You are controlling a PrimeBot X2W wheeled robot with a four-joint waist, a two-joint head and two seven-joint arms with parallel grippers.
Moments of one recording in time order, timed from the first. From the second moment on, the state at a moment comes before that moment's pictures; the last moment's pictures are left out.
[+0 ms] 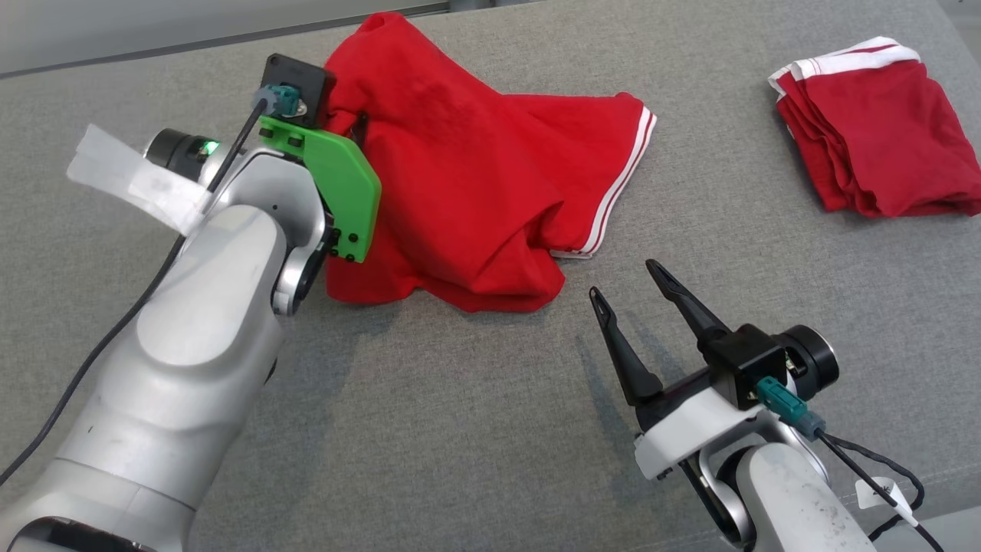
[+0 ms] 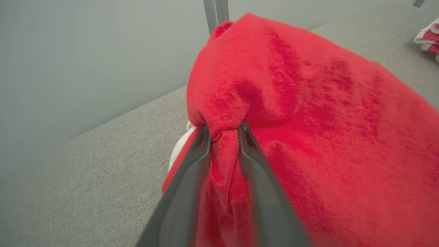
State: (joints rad) left arm -0.92 0.22 -0.64 0.58 -0.47 0.04 0.33; right arm -0.20 -0.05 0.28 0.08 0.03 0.13 -0.14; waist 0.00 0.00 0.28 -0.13
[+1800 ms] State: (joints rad) left arm -0.63 0.08 -0.66 0.66 -0.61 0.16 0.14; right arm -0.17 -0.06 0.25 0.07 0.03 0.13 -0.14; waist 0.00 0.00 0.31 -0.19
